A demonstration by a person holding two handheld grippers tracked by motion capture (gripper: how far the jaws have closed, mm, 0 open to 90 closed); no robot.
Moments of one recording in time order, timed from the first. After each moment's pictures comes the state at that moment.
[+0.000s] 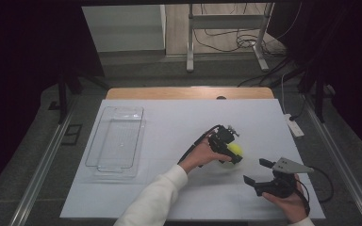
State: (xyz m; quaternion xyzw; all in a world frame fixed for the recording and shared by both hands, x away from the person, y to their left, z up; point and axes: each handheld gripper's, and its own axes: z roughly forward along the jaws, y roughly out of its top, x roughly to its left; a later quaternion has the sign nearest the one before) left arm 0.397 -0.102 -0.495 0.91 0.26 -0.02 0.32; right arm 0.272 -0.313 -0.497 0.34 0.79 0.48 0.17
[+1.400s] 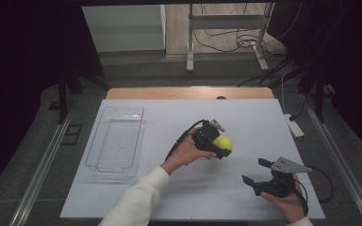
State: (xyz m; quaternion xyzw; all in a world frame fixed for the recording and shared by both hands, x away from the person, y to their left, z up) left arm 0.378 -0.044 -0.454 0.89 0.26 0.01 0.37; right arm 0.272 -0.309 -0.498 0.34 0.79 0.48 0.17
